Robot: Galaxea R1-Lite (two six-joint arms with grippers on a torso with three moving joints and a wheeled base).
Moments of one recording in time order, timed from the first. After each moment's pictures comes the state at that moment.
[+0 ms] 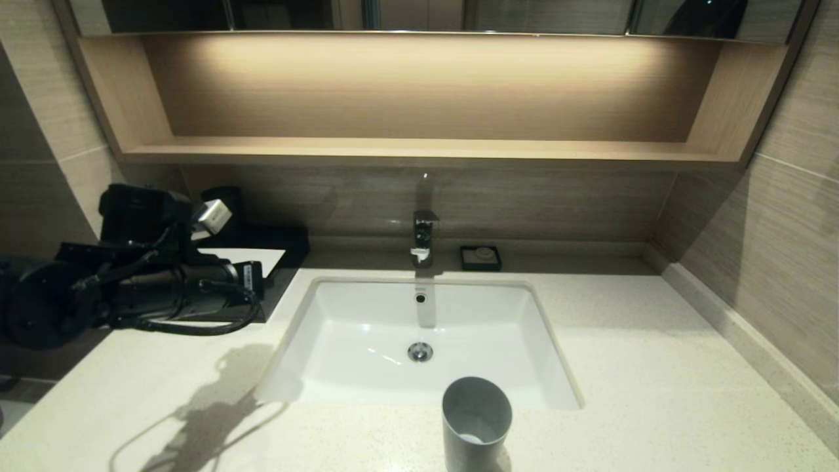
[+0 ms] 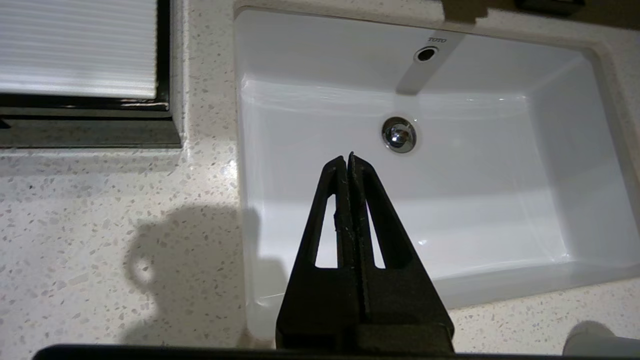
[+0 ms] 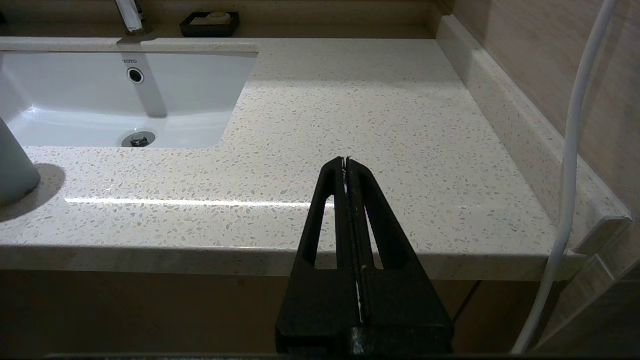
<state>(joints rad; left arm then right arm) -0.14 1.67 -0.92 -0.20 -0.19 -0.20 0.00 0.00 0.00 0.00 0.00 0.00</state>
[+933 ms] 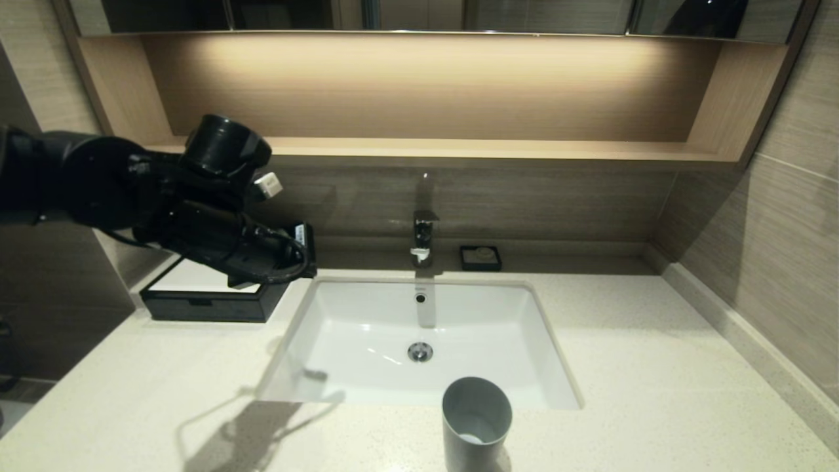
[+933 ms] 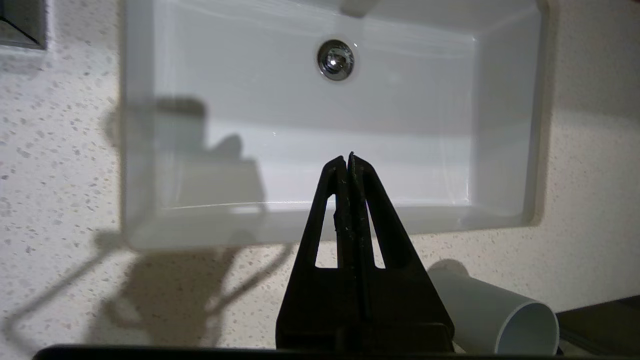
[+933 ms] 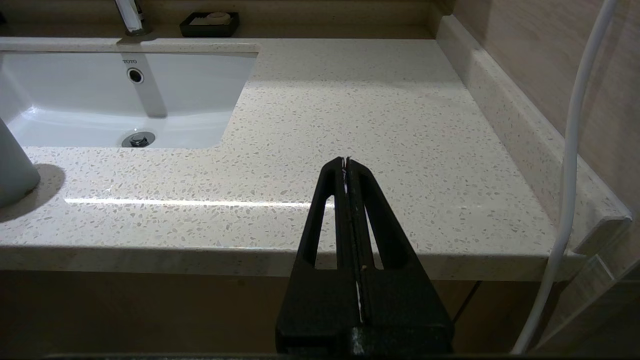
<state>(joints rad) -0.34 1.78 -1.47 0.48 -0.13 -0.47 0.00 0.00 0.00 0.00 0.00 0.00</state>
